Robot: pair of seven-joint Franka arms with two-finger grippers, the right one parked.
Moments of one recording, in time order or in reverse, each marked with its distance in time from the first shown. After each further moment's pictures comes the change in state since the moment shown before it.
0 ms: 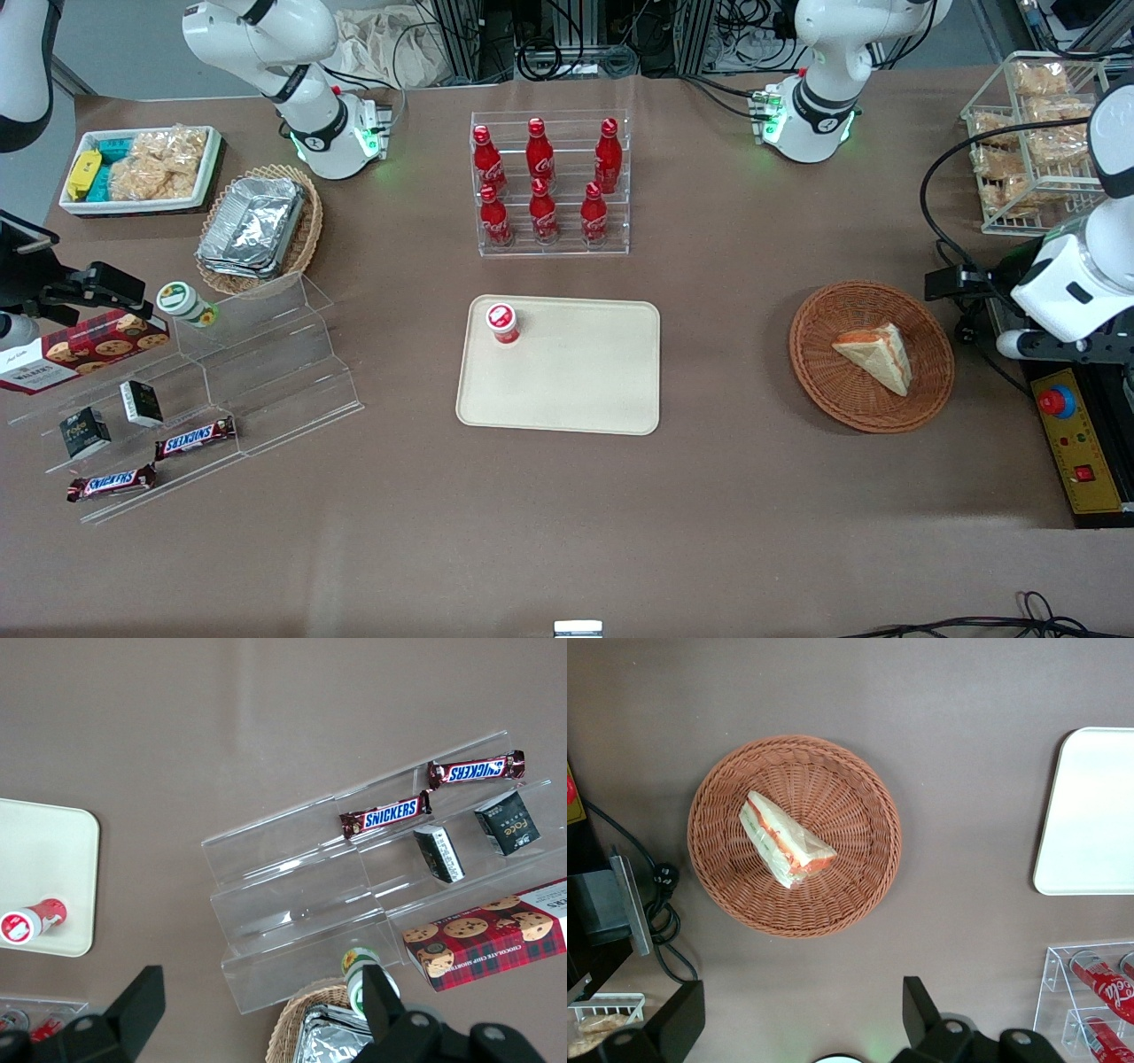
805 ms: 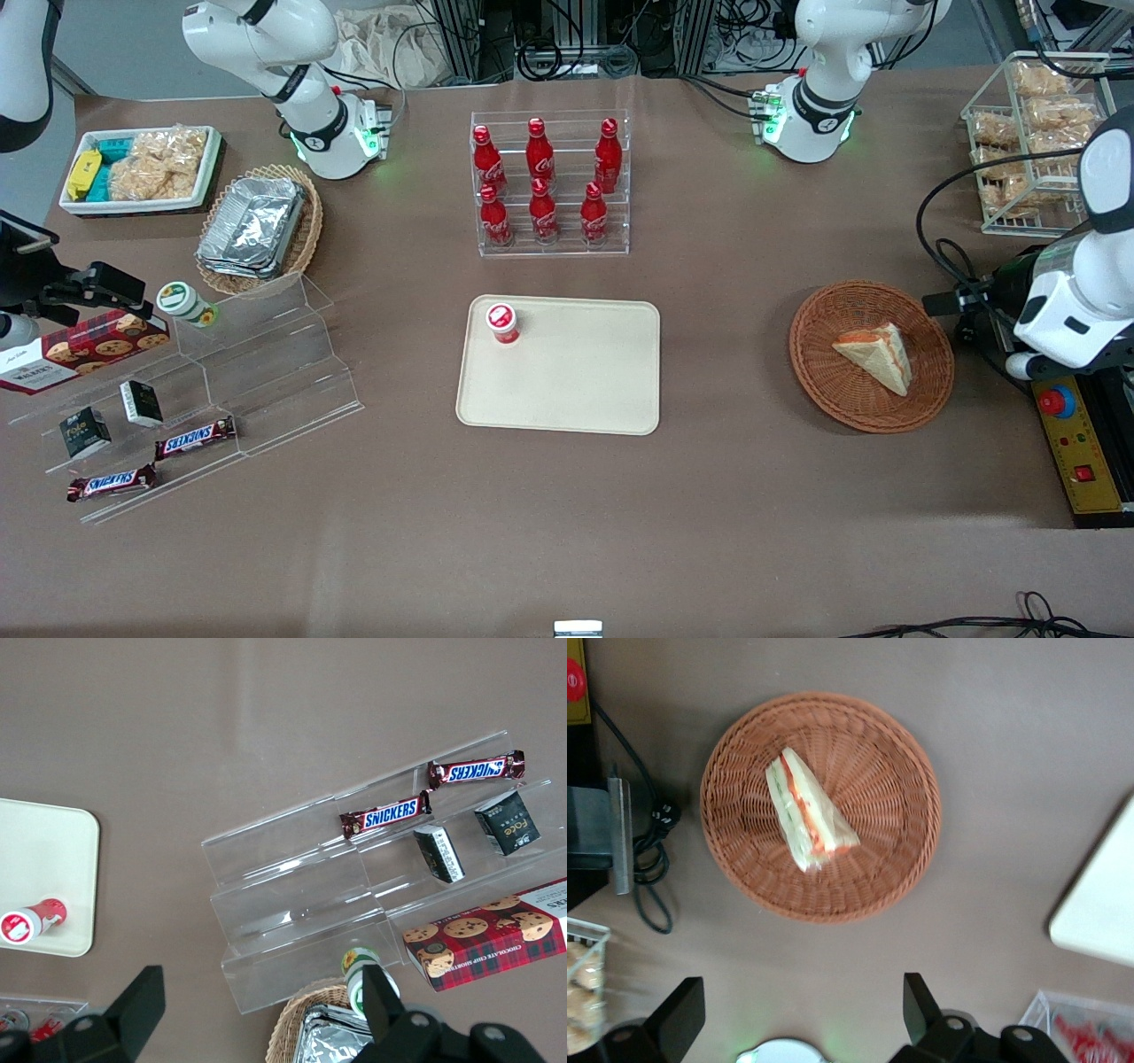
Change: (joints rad) arm 0.029 0.015 0.016 -0.132 0.017 0.078 -0.282
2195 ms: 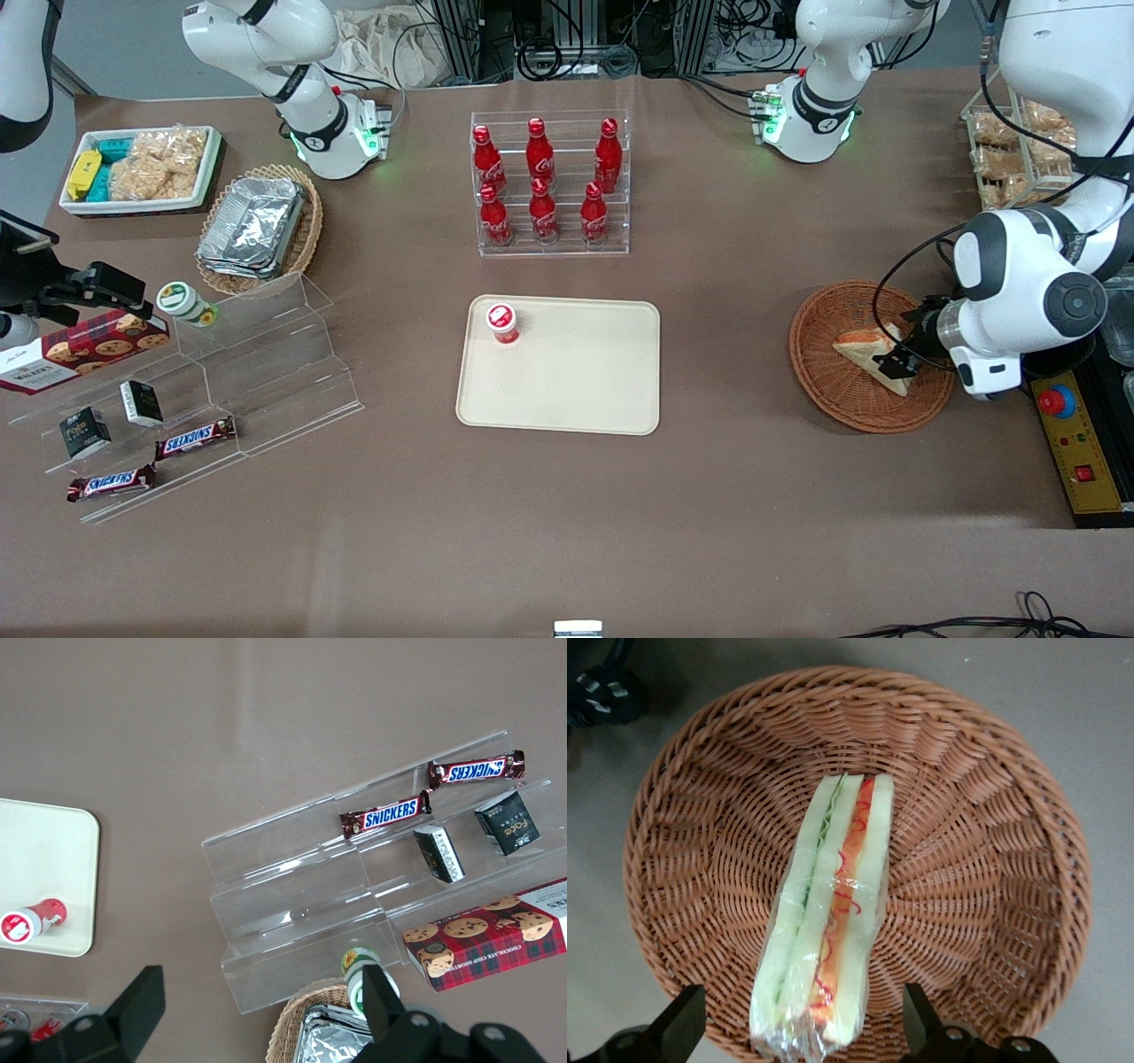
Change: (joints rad) arm 0.033 0.090 0.033 -0.446 0.027 0.574 -0.639
